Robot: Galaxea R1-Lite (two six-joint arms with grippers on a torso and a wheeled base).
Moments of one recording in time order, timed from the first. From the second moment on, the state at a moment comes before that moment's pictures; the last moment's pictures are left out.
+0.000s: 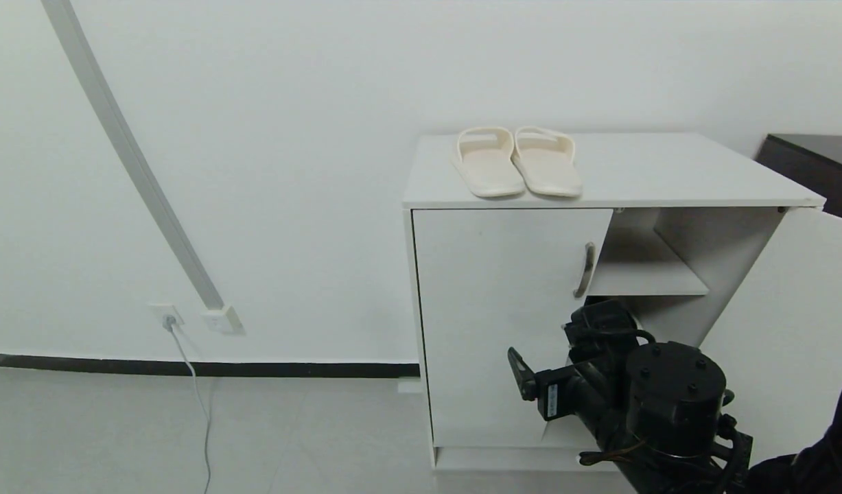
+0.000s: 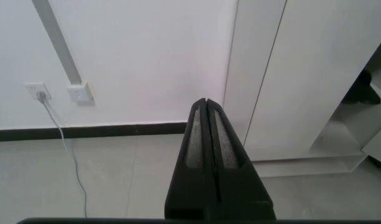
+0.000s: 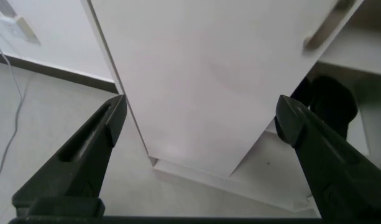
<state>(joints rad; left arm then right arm) 0.00 0.00 0.00 0.00 -0.03 0.00 0.85 1.89 -0.48 -1.26 -0.58 0.07</state>
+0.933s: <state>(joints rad) 0.00 0.00 0.00 0.00 -0.03 0.00 0.86 1.89 -0.48 -1.26 -0.58 0.07</state>
